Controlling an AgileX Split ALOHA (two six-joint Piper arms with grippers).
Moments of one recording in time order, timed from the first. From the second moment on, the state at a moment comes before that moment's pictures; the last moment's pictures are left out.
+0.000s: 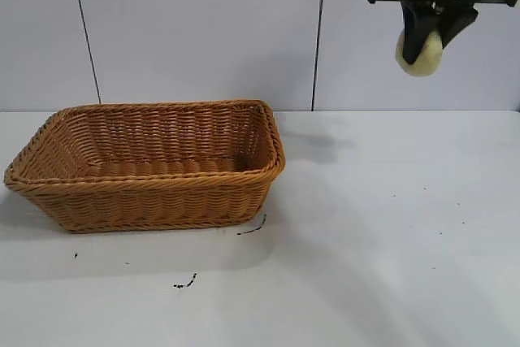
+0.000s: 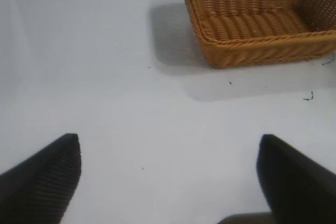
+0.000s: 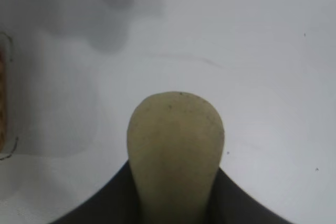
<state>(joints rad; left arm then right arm) -0.06 0.00 -0.50 0.04 1.06 0.03 0.19 2.09 -2.01 0.00 1.20 0.02</state>
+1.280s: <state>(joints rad) -0.06 0.00 -0.50 0.04 1.06 0.03 0.70 2.50 -2.17 0.00 0.86 0.06</state>
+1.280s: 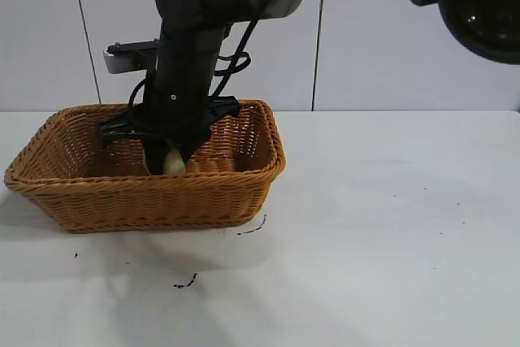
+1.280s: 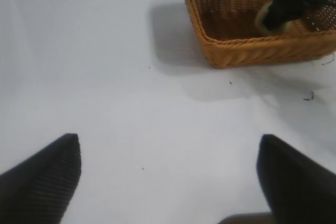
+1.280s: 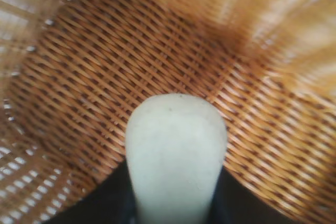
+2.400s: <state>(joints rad) -0.06 0.00 -0.50 0.04 1.06 0.03 0.20 2.31 -2.18 -0.07 1.12 0.08</state>
